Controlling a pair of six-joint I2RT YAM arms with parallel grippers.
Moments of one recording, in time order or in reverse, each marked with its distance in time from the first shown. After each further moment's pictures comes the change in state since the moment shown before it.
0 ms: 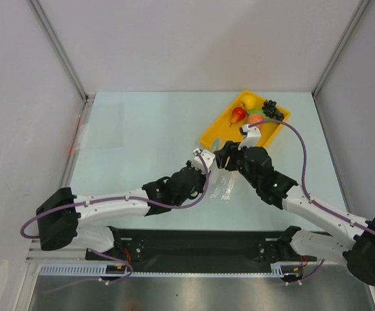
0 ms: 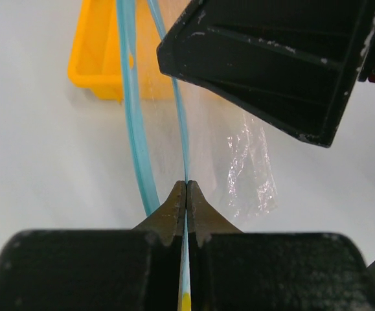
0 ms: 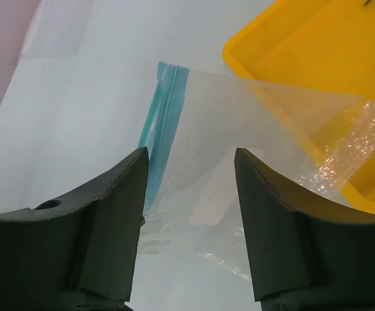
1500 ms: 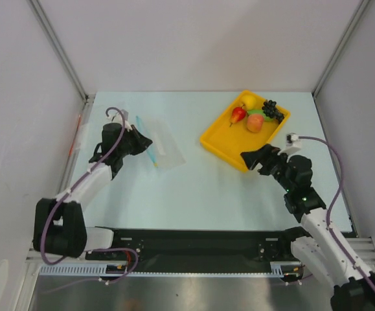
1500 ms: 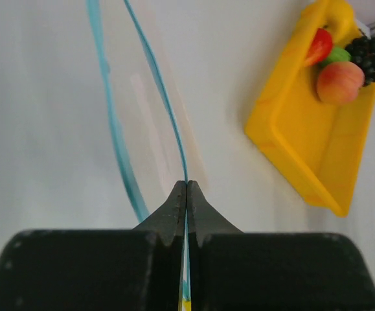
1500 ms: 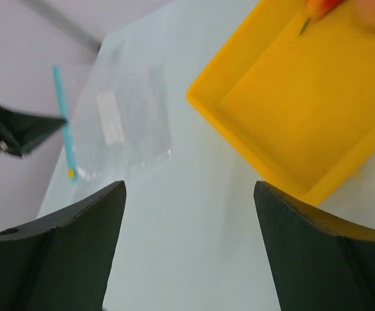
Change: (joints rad) left arm 1.022 0.009 -0.011 -0.102 0.739 -0.397; right arm -0.561 -0.372 -0.247 -0.008 -0.480 0.178
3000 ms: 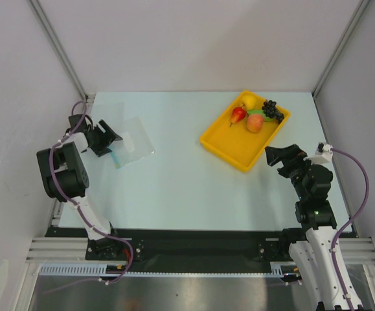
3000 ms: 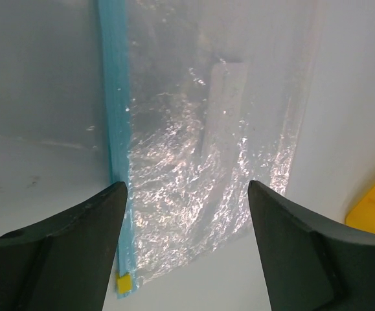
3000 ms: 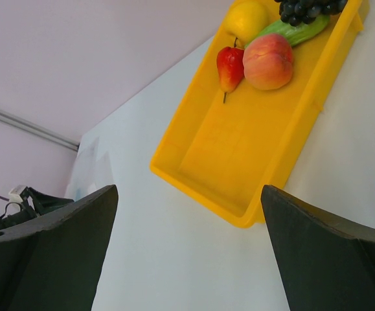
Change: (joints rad) left arm 0.433 0.547 0.425 -0.301 0.132 0.105; right arm -0.166 -0.173 0.012 -0.161 0.097 0.068
